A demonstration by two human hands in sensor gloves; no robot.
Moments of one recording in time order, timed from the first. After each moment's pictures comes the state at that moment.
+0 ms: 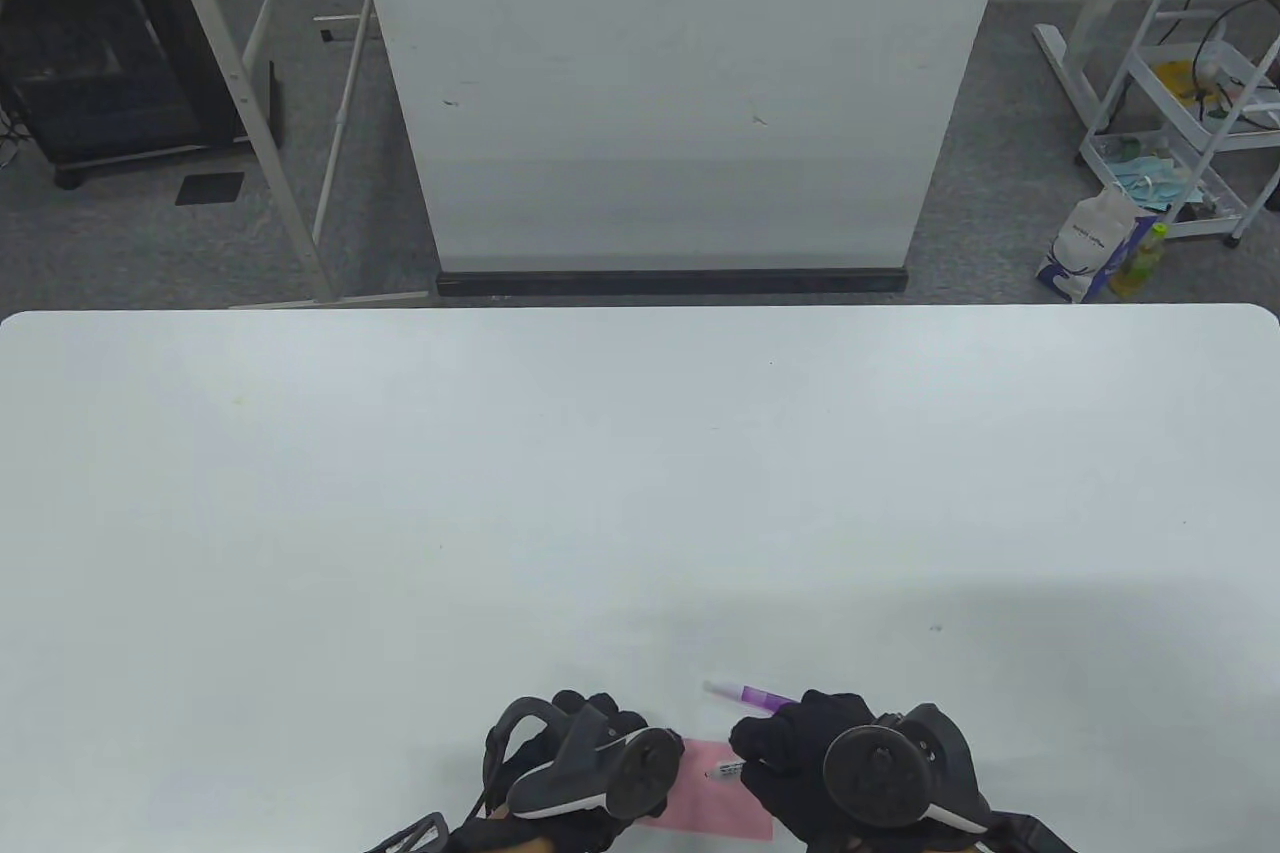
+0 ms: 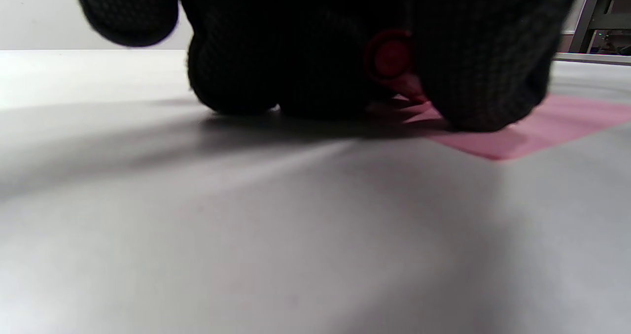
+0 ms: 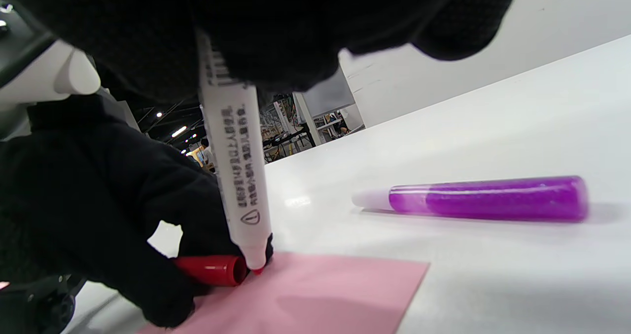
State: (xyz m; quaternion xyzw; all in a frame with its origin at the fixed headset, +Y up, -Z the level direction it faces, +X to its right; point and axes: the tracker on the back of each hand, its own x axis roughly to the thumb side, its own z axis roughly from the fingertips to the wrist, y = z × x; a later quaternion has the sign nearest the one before) left_hand -0.078 -0.756 -0.224 -0.08 -0.29 -0.01 0.95; right_hand 0.134 -0.718 -0.207 0.28 -0.02 0.93 0.24
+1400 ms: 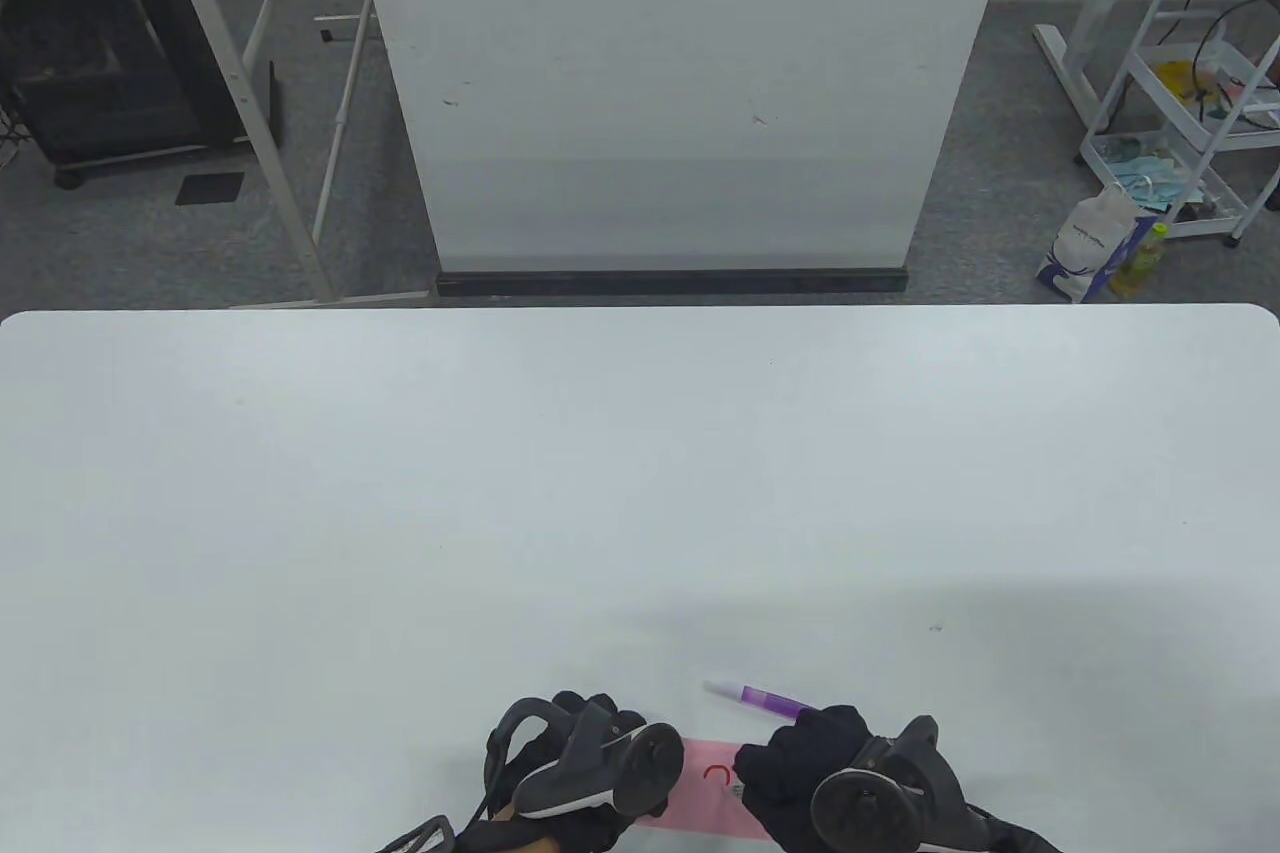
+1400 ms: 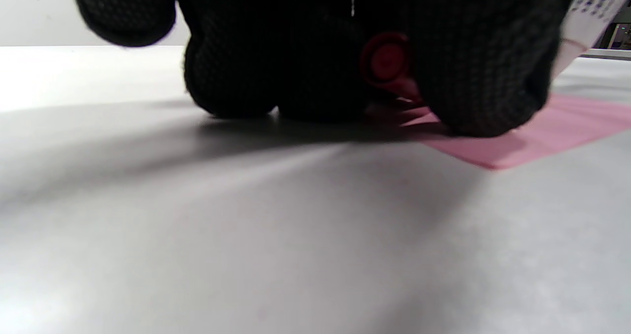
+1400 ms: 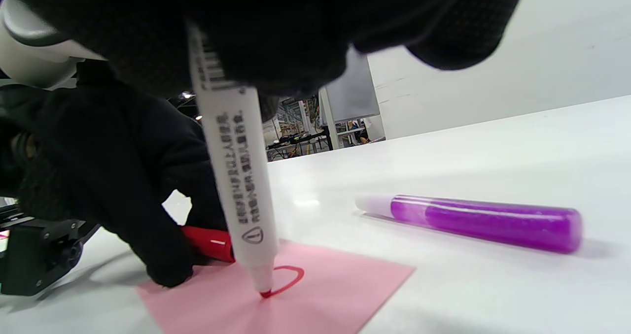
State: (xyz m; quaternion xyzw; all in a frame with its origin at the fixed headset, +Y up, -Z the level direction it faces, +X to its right) left_hand -0.075 -0.755 -0.226 -0.08 -0.28 -0.01 0.96; right_hand 0.129 -0.718 -0.192 0.33 -0.06 0.92 0.19
